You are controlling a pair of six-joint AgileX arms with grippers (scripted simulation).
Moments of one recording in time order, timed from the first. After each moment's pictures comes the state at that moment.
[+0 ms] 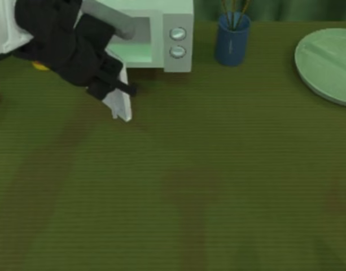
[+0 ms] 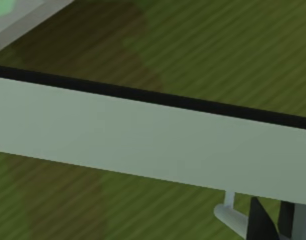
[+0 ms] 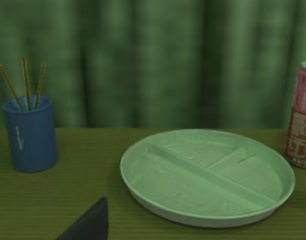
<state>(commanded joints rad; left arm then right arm) -0.36 1.75 1.39 -0.70 0.15 0.26 0.00 0.00 0.00 0.00 0.00 0.00</state>
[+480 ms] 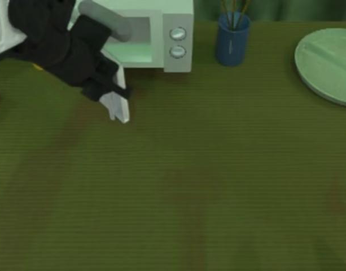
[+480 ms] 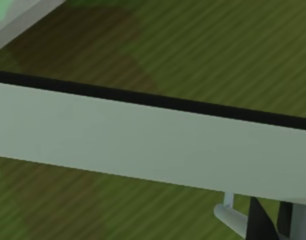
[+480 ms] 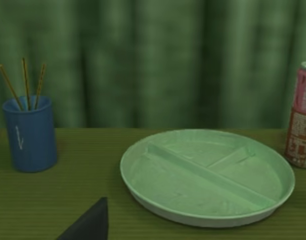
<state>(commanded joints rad) -0.34 1.74 1.37 -0.71 0.18 0.31 0.00 0.00 0.00 0.00 0.00 0.00</state>
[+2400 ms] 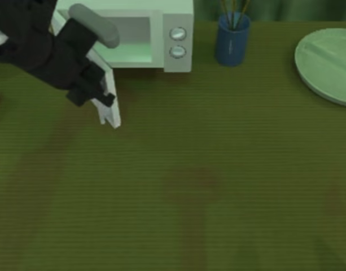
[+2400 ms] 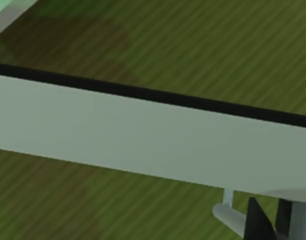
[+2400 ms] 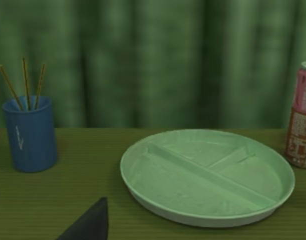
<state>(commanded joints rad) -0.29 1.71 1.34 -0.73 0.25 0.44 0.00 0.00 0.00 0.00 0.00 0.00</state>
